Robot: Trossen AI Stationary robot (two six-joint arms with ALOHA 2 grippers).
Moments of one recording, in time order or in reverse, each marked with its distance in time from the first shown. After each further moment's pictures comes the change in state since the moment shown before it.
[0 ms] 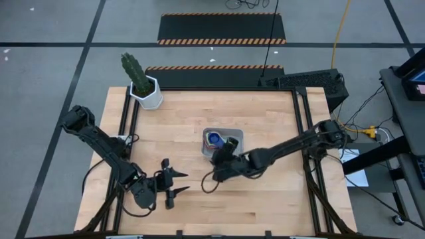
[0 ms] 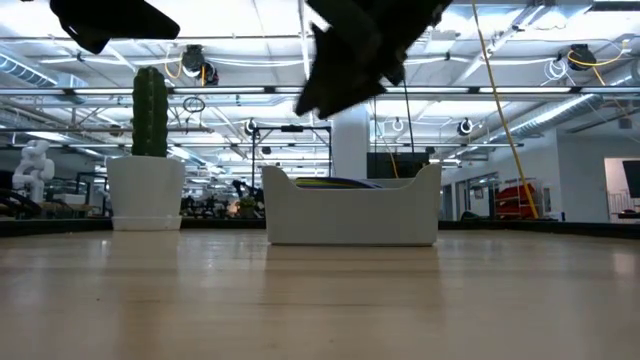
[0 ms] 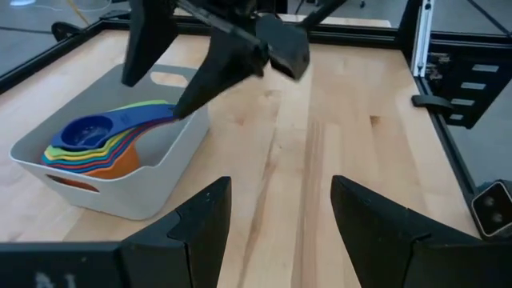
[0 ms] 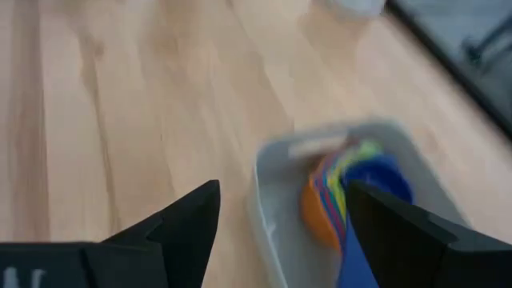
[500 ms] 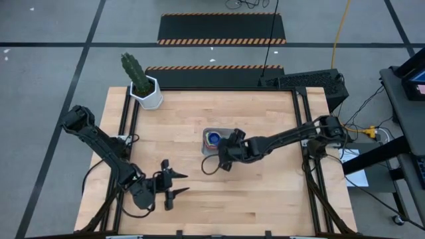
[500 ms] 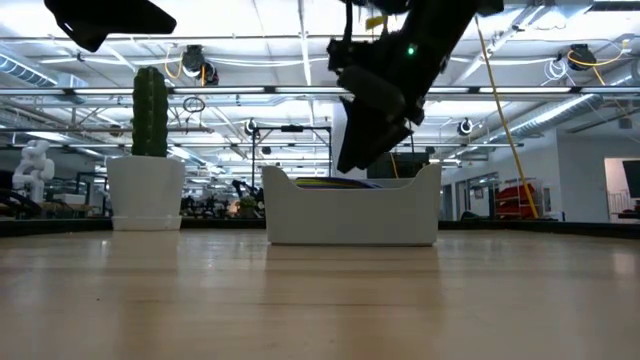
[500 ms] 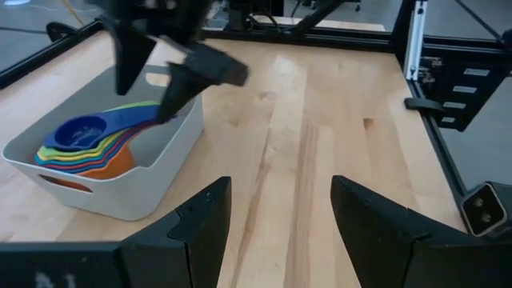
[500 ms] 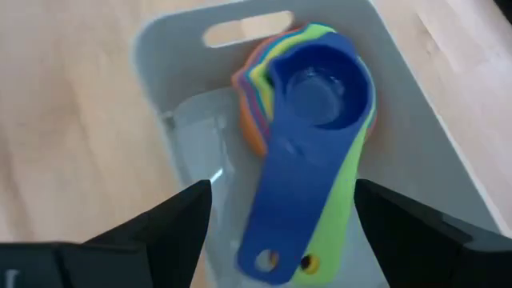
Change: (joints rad) left arm -0.012 0.000 0.000 0.012 -0.002 -0.005; right arm -0.126 -0.029 -0.071 -0.187 -0.177 0.082
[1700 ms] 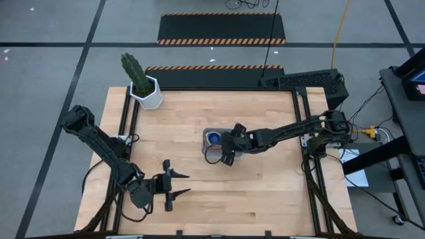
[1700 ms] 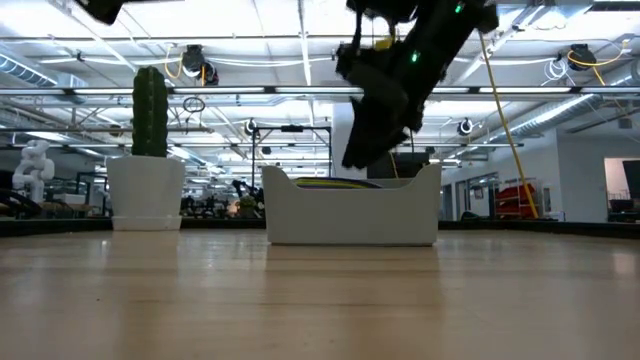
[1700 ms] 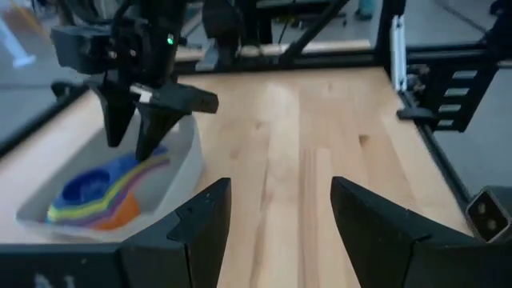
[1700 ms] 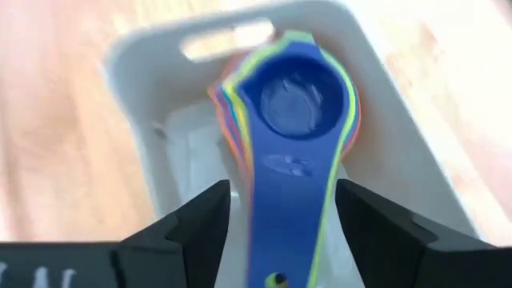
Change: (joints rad) left arm 0.001 -0.002 0.000 0.110 -0.018 0.211; right arm -0.071 -0.073 -0.104 0.126 -0.095 -0.077
